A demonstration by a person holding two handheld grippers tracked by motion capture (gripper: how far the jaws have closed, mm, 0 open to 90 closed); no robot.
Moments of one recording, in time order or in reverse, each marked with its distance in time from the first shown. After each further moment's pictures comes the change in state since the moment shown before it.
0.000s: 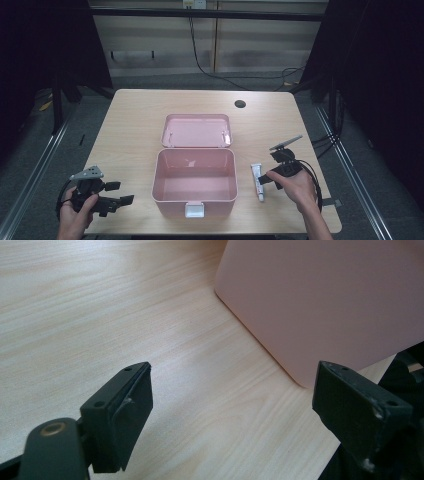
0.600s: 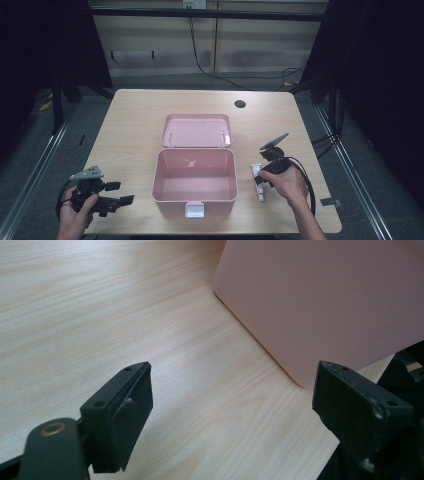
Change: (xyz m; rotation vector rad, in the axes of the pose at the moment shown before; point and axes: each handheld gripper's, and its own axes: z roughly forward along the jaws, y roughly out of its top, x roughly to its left) left arm 0.000 0.000 0.000 0.001 -0.004 0.001; right arm 0.010 0.018 0.020 0.101 -0.091 0.006
